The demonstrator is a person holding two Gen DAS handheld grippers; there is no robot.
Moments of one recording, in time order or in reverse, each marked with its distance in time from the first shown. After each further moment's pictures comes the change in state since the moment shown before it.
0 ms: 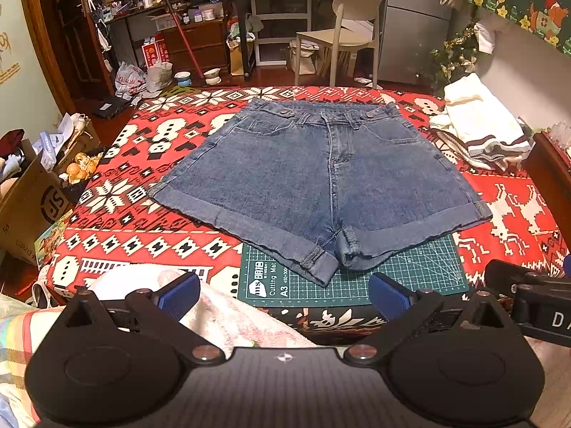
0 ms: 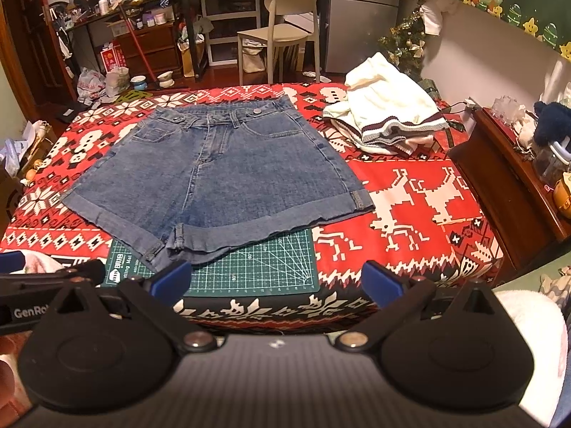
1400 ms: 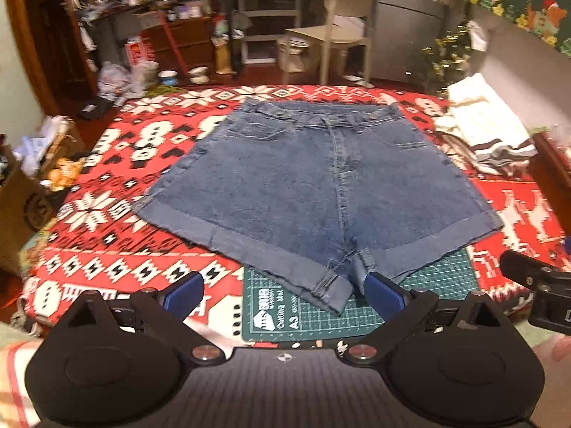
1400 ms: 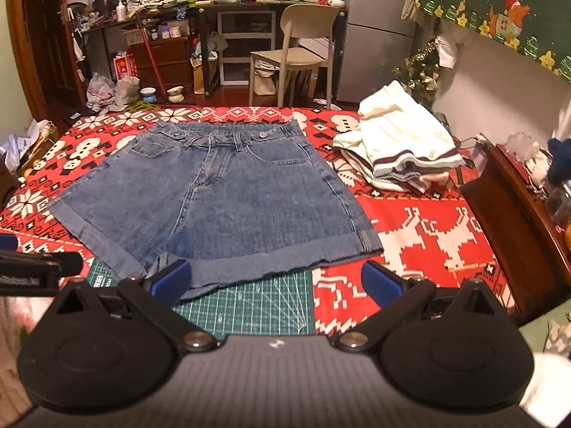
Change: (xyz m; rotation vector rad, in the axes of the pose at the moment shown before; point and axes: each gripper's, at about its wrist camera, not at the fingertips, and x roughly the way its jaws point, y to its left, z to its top) left arm 0.044 0.022 0.029 0.013 0.004 -0.073; right arm 0.047 0.002 0.015 -0.091 -0.092 0.005
